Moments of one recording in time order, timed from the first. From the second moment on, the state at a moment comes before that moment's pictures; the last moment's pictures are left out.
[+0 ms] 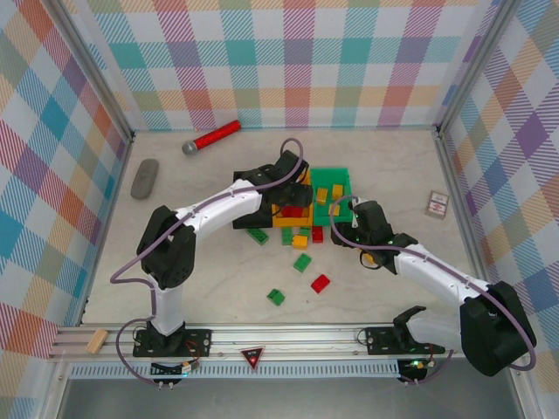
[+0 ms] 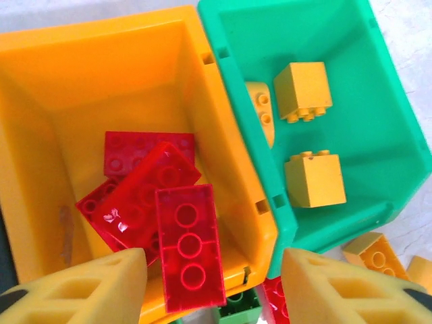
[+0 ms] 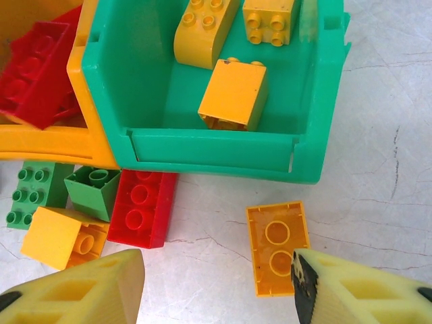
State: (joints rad) left arm -0.74 1.92 1.59 -0.58 -0.08 -0.47; right arm 0.49 1.16 0.58 -0.22 0.05 0.39
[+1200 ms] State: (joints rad) left arm -0.74 1.38 0.83 -0.32 -0.30 -0.58; right arm 0.60 1.25 0.56 -0.11 -0.12 0.44
